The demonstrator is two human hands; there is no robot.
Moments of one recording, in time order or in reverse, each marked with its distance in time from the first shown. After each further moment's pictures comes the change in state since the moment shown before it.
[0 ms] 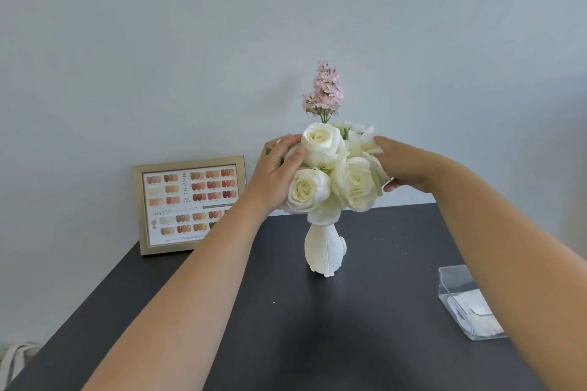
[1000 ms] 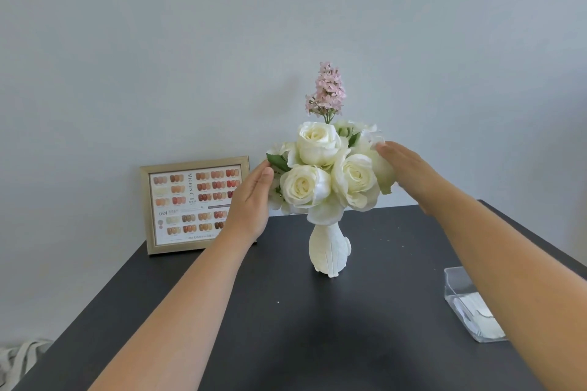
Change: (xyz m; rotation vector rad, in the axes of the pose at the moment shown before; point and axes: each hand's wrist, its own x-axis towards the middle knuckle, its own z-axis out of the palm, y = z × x) left_hand -0.041 -0.029 -0.019 -0.081 0.118 -0.034; right_hand -0.013 0.025 0.021 0.301 0.273 -0.148
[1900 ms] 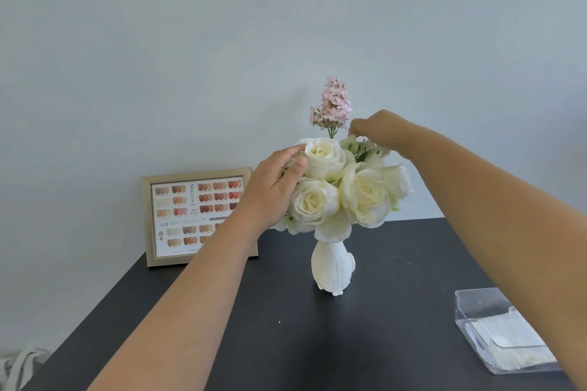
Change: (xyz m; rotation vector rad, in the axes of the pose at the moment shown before) left_hand 0.032 0.046 0.012 0.278 -0.102 0.113; right_hand 0.112 -0.054 0.001 -0.396 -0.004 0.112
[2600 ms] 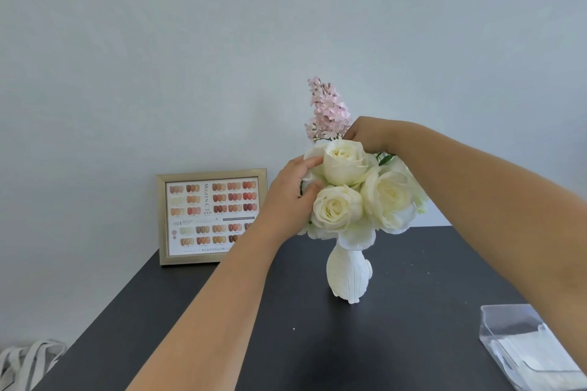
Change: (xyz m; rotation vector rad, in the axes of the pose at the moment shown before) left_hand -0.002 -0.020 0.005 0.076 -0.006 -0.016; right_hand 0.028 -0.033 0.037 -0.351 -0.276 -0.236
